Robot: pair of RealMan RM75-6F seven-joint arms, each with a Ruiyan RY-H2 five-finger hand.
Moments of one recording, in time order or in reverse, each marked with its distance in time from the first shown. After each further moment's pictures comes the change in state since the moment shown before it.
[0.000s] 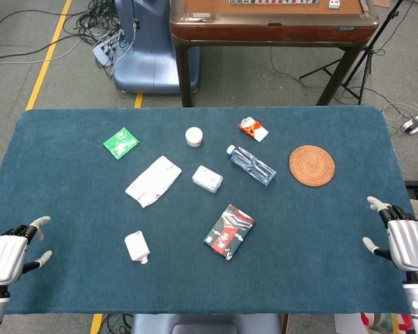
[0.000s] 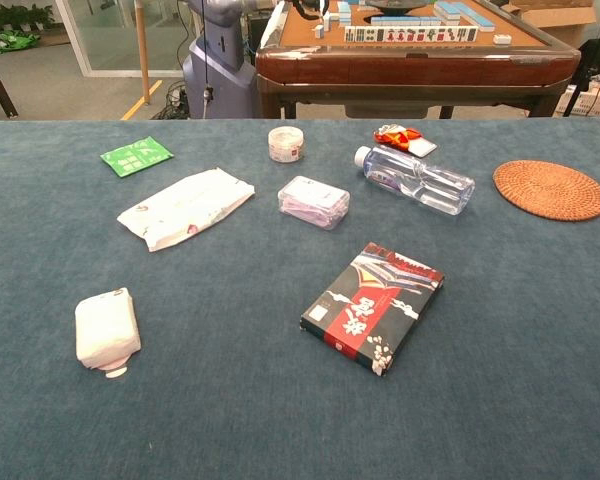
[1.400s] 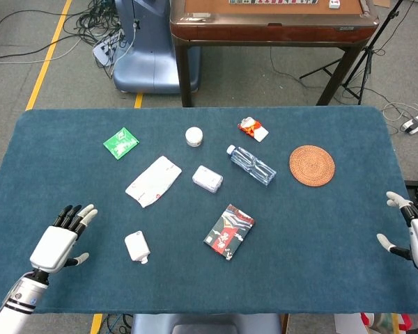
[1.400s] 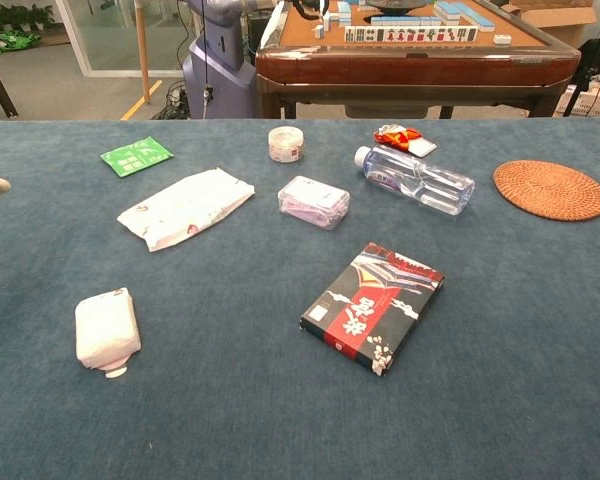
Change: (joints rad) left arm -0.160 -0.053 0.035 -0.027 0.049 -0.232 0.074; right arm -0.034 0.081 0.024 -0.025 -0.002 0.055 0.133
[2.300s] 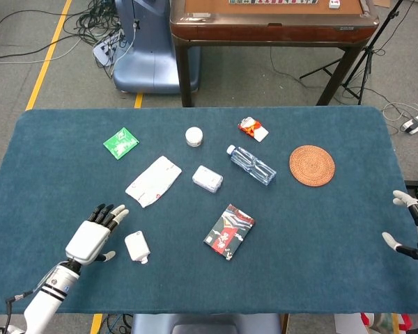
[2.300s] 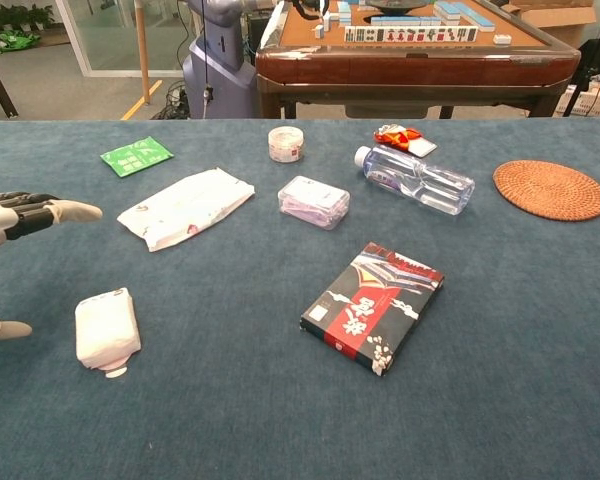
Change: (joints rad) left arm -0.114 -0.092 -0.025 -0.061 -0.102 -0.163 0.143; right arm -0.007 0.029 0.007 0.001 0.003 0.002 0.062
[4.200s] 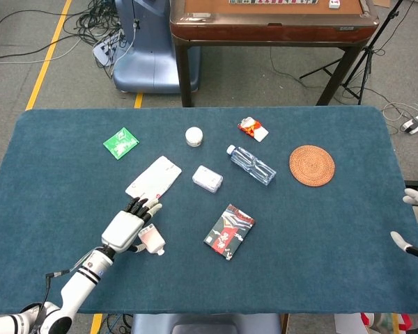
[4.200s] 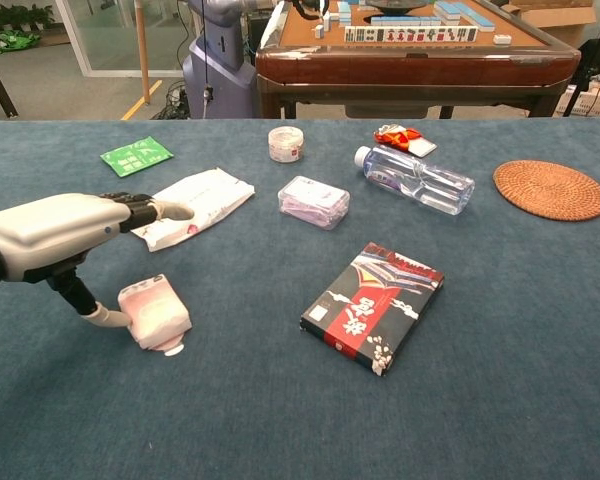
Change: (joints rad) left arm -0.169 -0.136 -0.051 0.006 -0.140 -0.125 0.069; right arm -0.028 0.049 0.009 -0.018 -0.020 0.048 0.080
